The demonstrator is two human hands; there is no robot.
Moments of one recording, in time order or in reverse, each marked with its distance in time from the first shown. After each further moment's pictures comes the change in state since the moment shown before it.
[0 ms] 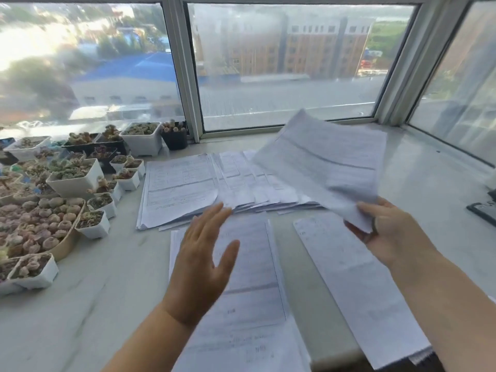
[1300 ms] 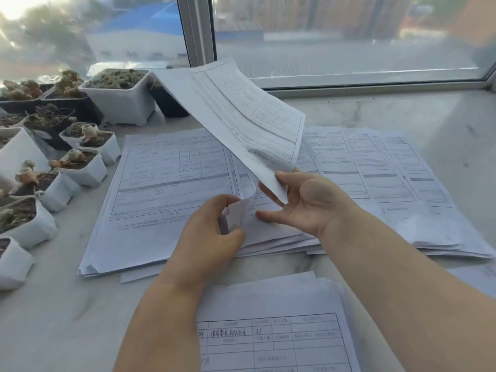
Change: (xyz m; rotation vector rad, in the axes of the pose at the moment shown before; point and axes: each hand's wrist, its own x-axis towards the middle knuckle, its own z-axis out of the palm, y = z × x) left_hand 0.135 -0.182 0.097 -0.182 -0.187 -0.520; right_hand 0.214 0.131 0.188 0.039 -0.464 0.508
